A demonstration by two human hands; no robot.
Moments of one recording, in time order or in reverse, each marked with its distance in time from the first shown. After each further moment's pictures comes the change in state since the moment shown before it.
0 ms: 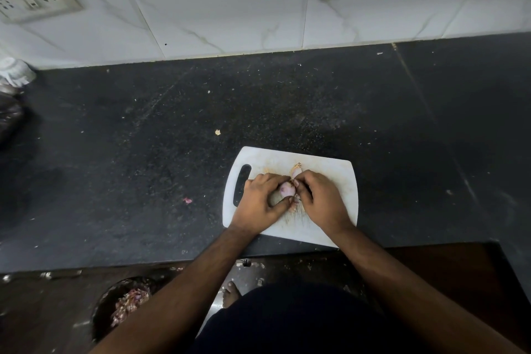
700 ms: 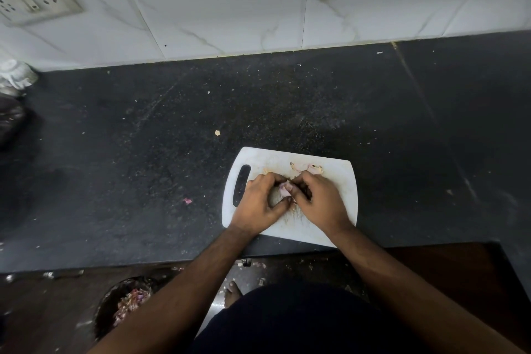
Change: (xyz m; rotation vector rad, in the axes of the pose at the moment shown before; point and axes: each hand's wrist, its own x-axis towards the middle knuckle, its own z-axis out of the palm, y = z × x) left_hand 0.000 0.003 -0.001 -0.068 0.032 0.004; right_hand 0.000 -0.007 -0.004 0.032 0.006 0.012
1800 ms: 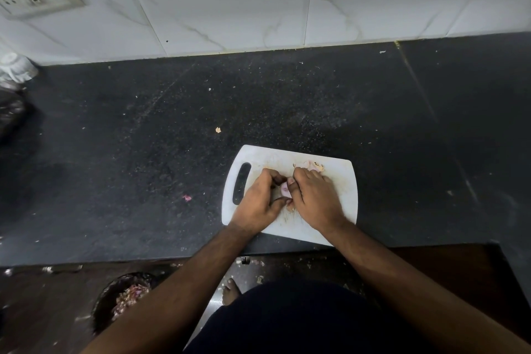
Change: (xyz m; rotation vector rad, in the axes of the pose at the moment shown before) left_hand -0.002 0.000 0.001 -0.091 -0.066 -0.118; right_hand 0.004 -0.006 0.008 -0.351 -0.061 -0.026
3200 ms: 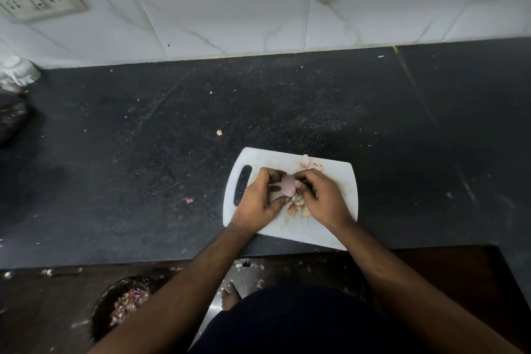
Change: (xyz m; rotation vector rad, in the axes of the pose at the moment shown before) left_hand 0.005 -0.009 0.001 -0.088 0.073 0.040; right_hand -0.001 0.015 -0.010 0.537 0.028 0.021
